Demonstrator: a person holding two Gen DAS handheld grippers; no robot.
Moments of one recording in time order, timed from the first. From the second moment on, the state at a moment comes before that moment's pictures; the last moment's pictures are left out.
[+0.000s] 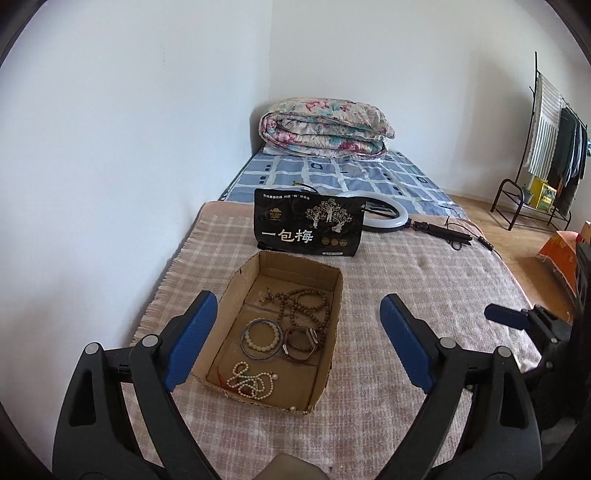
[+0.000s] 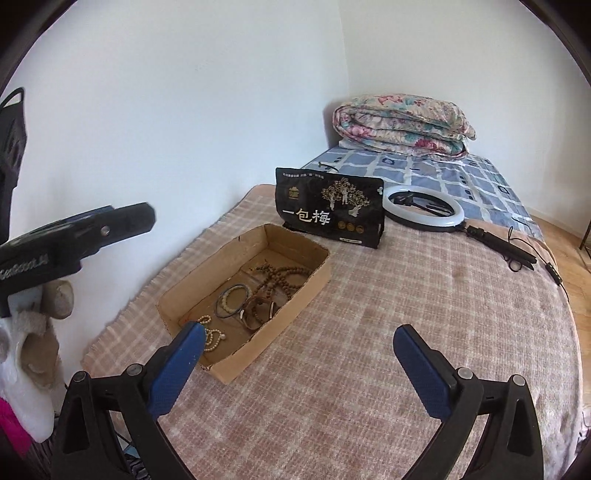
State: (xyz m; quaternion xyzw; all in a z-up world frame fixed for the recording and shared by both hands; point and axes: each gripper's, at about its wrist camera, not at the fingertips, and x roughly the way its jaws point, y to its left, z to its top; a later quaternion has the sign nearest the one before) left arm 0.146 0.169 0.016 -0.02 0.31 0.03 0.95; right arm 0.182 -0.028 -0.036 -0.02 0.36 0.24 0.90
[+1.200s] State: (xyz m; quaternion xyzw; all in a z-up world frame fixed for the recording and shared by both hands) left arm 0.124 0.125 -0.020 0.02 0.33 0.05 0.94; right arm 0.187 -0.060 -0.041 0.01 0.34 0.22 0.92
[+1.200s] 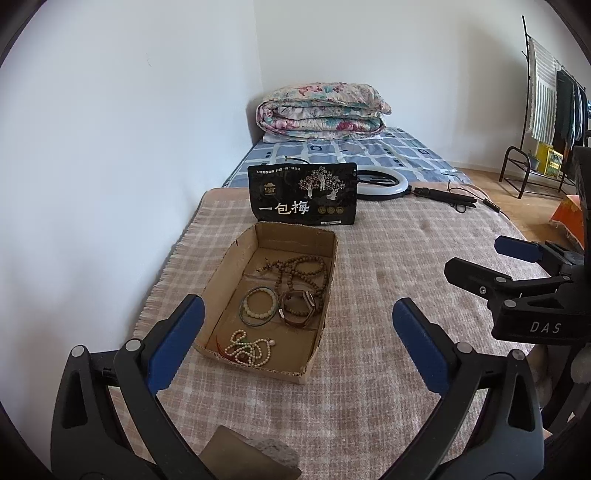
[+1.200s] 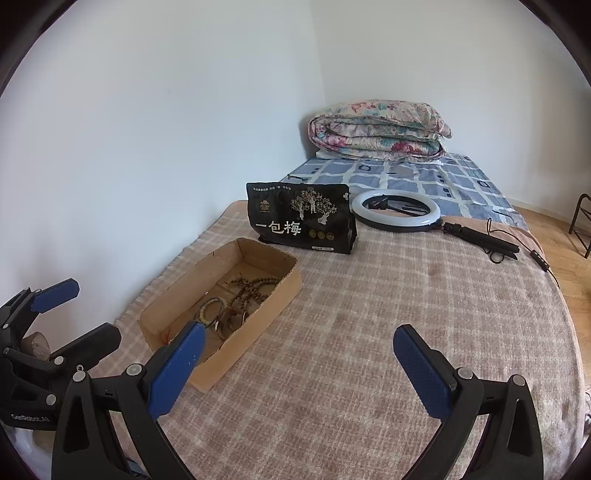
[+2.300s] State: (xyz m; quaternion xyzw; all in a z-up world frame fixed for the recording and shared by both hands) left arm 0.122 0.126 -0.021 0.02 0.33 0.04 0.94; right arm 0.191 -0.063 -0.046 0.02 0.34 0.22 0.92
